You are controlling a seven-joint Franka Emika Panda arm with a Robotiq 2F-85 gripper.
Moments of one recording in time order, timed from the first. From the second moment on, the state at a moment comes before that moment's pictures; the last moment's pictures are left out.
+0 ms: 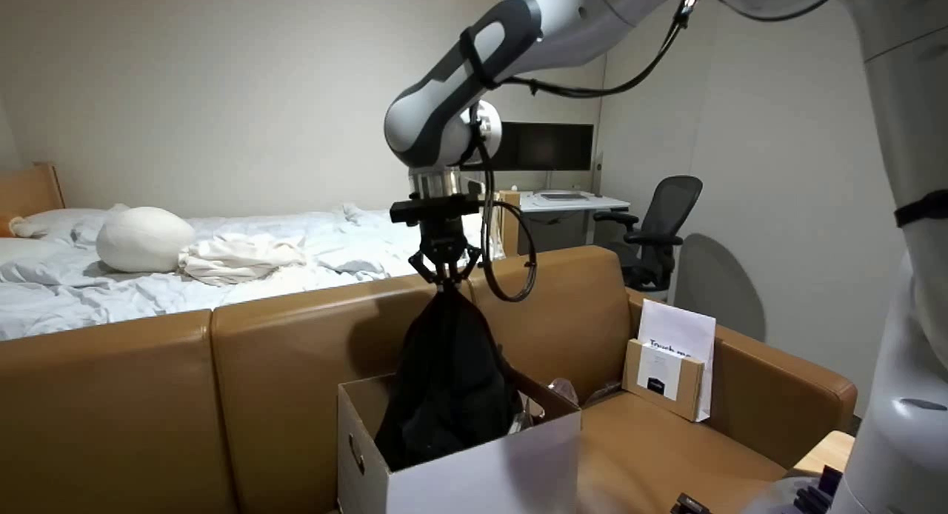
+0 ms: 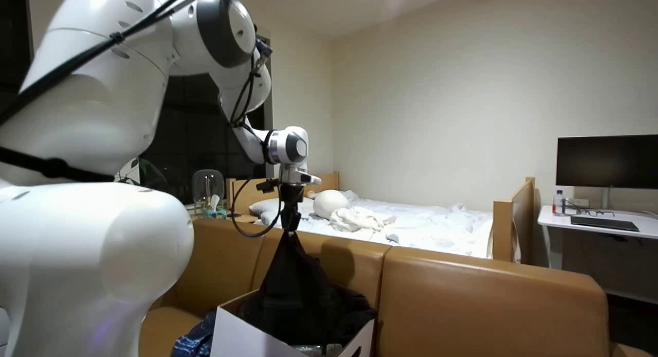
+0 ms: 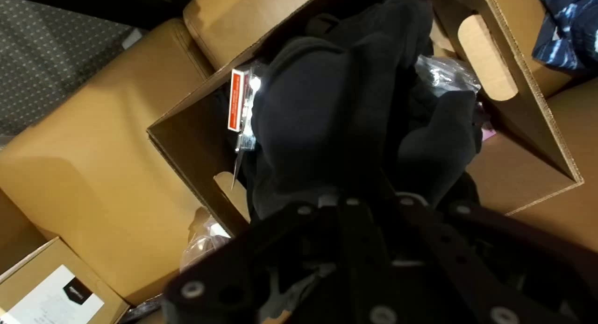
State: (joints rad) arm 0.32 0.34 -0.05 -1.85 0.04 1.98 0.87
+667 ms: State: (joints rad) arm 0.24 0.03 0.02 -2.07 0.03 1.99 0.84
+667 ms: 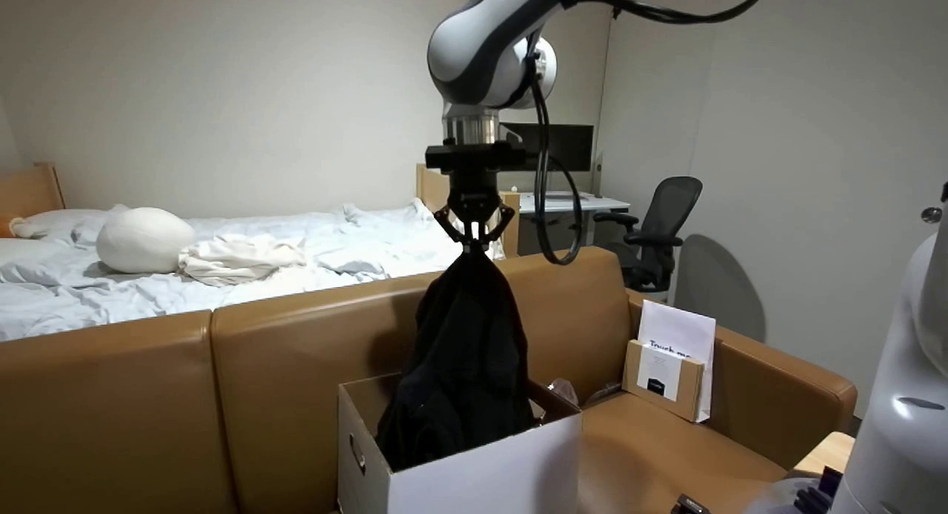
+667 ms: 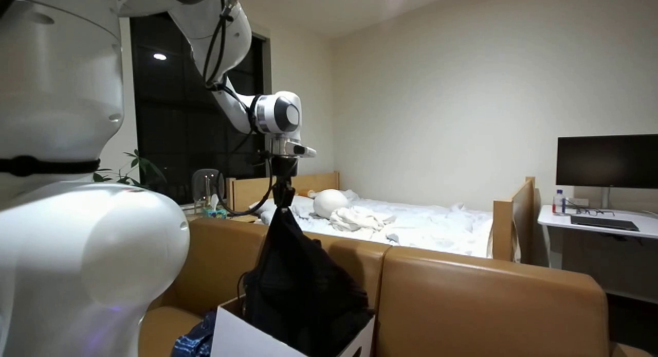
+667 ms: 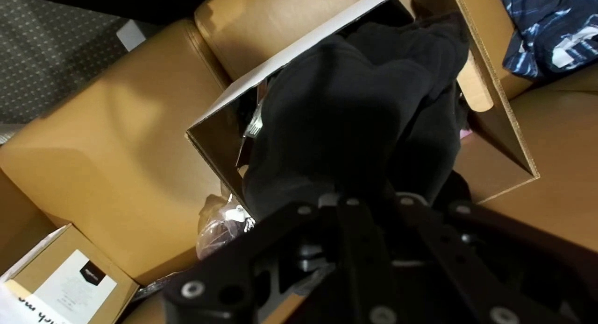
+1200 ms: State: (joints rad) arm 0.17 0.00 0.03 -2.07 0.00 2.02 0.94
